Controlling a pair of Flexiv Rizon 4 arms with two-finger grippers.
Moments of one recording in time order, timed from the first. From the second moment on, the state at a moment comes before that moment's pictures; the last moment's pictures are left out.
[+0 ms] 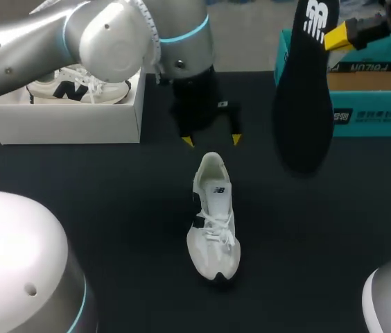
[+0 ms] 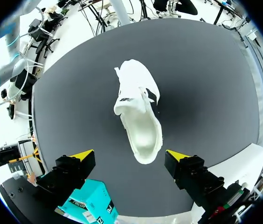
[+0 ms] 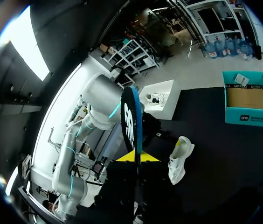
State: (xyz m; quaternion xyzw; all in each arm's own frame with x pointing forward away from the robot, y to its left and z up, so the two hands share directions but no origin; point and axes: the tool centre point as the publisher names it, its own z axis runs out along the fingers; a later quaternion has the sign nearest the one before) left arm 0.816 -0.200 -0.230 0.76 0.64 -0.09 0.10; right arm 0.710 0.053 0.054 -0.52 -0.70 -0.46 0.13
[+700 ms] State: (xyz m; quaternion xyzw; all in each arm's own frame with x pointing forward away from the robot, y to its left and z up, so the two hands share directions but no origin) left arm 0.810 -0.163 -0.206 0.82 0.49 -0.17 0.25; right arm 0.735 0.032 0.050 -0.57 -0.65 -0.46 0.18
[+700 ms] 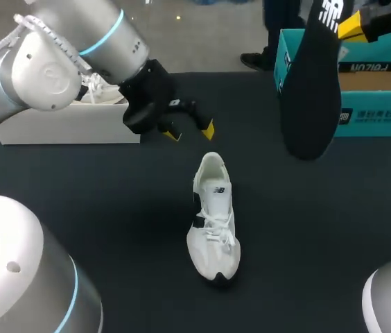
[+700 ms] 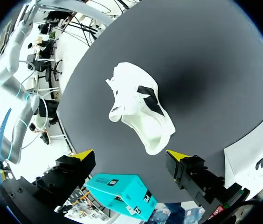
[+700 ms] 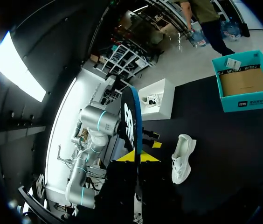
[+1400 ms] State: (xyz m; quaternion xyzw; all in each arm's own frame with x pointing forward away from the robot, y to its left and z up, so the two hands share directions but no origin) left arm 0.820 -0.163 -0.155 0.72 0.47 -0.30 0.42; right arm 0.759 0.036 0.045 -0.62 -0.59 -0.44 0.26
